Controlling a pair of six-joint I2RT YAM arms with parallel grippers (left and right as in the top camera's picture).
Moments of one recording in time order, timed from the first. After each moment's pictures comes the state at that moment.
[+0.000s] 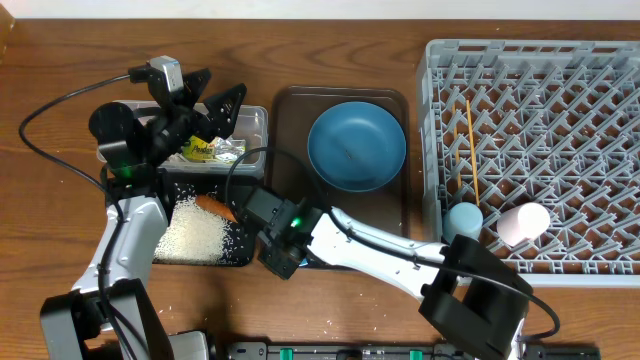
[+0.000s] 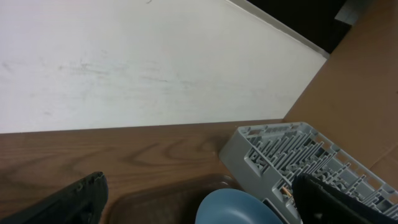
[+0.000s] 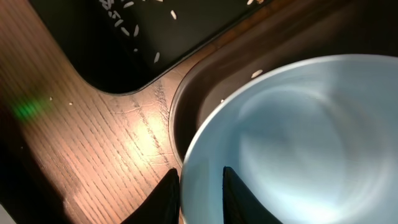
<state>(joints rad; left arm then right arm) 0.21 1.48 0.79 0.65 0.90 -0.38 1.07 1.97 1.40 -0.73 -0.16 0.16</state>
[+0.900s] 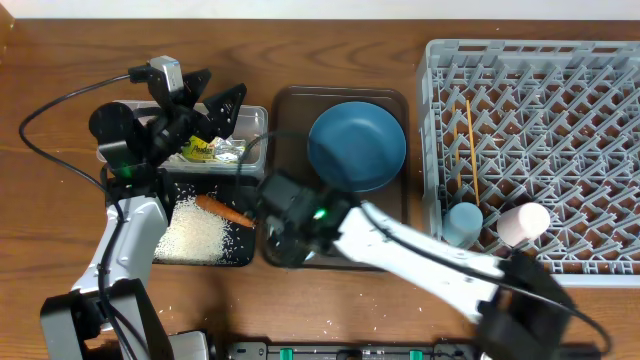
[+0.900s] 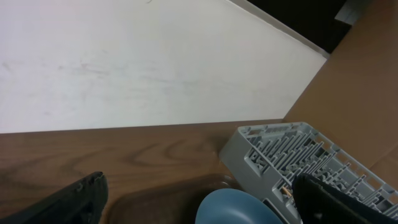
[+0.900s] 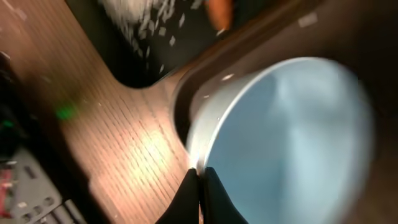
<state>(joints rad) 0.21 1.48 0.79 0.65 0.90 -0.38 1.00 1.79 1.39 -0.79 -0.16 0.16</state>
